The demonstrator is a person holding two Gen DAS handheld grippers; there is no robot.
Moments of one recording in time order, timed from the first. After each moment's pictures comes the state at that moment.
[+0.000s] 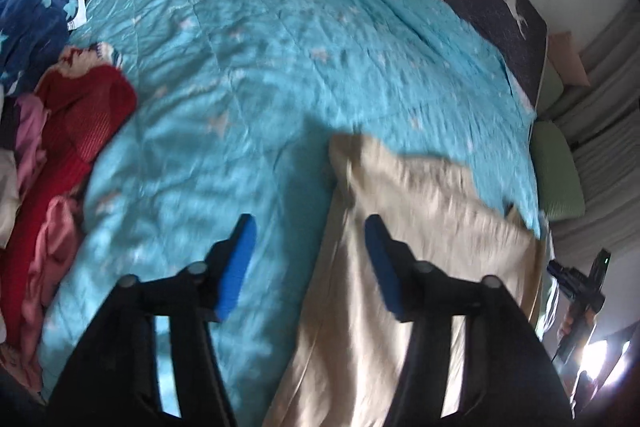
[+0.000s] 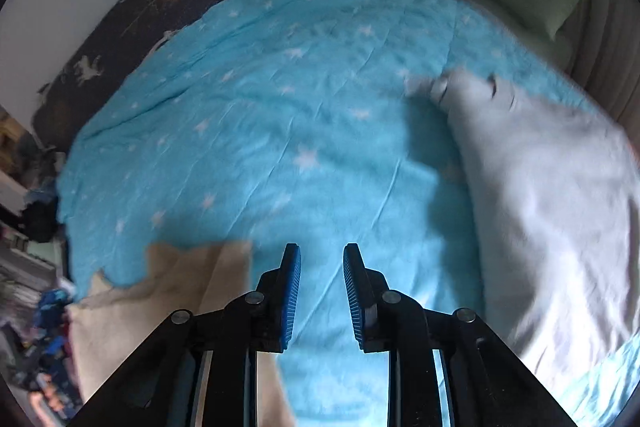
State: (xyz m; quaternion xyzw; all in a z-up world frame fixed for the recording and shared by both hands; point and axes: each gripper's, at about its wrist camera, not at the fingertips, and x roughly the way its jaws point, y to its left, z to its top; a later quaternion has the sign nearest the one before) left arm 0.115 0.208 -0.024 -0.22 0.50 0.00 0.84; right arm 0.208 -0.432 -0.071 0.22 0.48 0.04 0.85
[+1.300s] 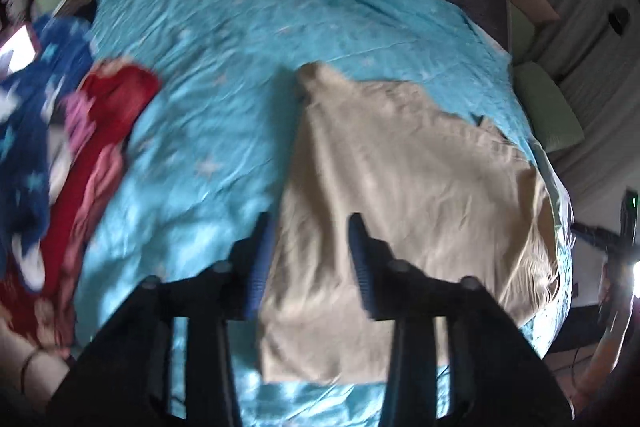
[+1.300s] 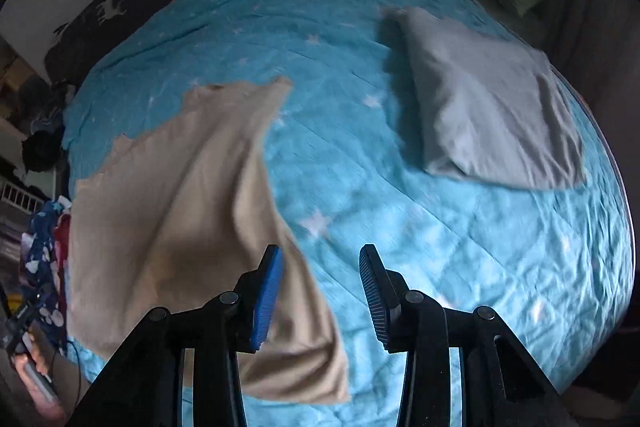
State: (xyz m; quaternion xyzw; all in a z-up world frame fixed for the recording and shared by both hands) left arm 0.028 0.158 0.018 -0.12 0.48 -0.04 0.87; right arm 0.046 -0.402 -0.044 0.15 0.52 0.05 0.84
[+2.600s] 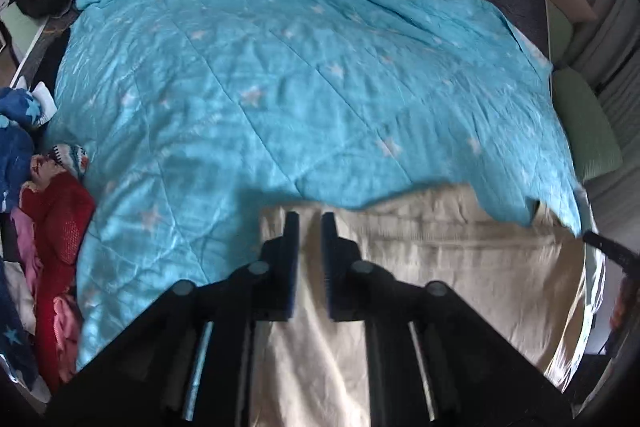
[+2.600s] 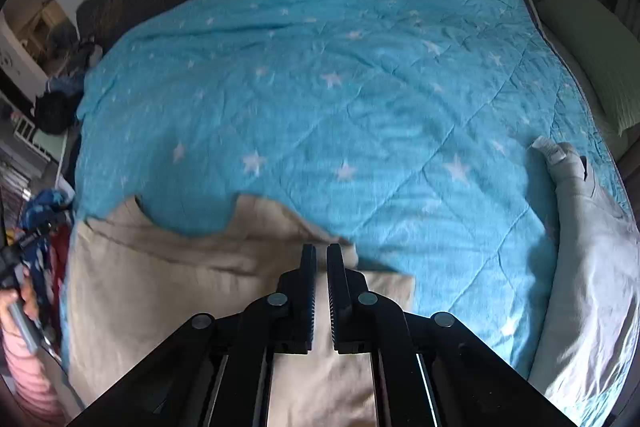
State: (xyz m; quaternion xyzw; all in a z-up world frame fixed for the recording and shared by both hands) left arm 0.201 0.135 -0.008 -0.09 0.51 0.01 0.86; right arm 0.233 -0.317 -0.040 0.06 0.51 0.11 0.85
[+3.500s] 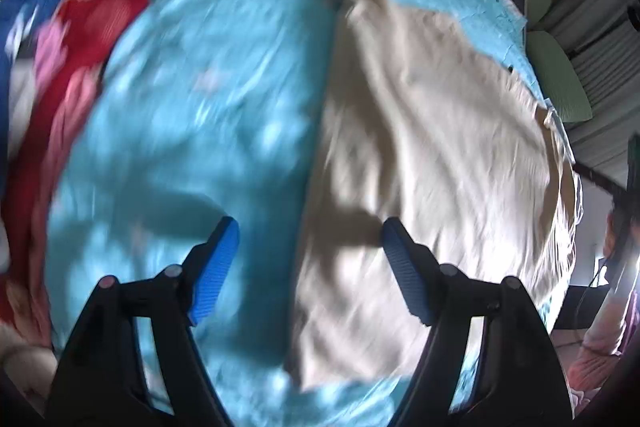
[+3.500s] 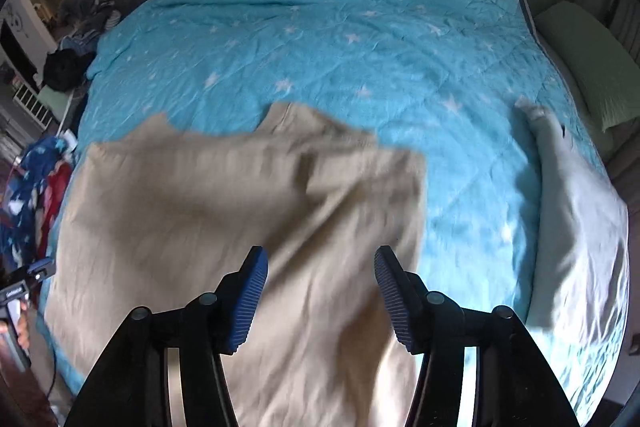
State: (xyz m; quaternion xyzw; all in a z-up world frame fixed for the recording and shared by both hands) left arm 0.010 0.186 -0.063 -0.16 0.57 -0.04 0.80; right arm 0.124 -0.300 -0.051 0.01 0.51 0.12 0.85
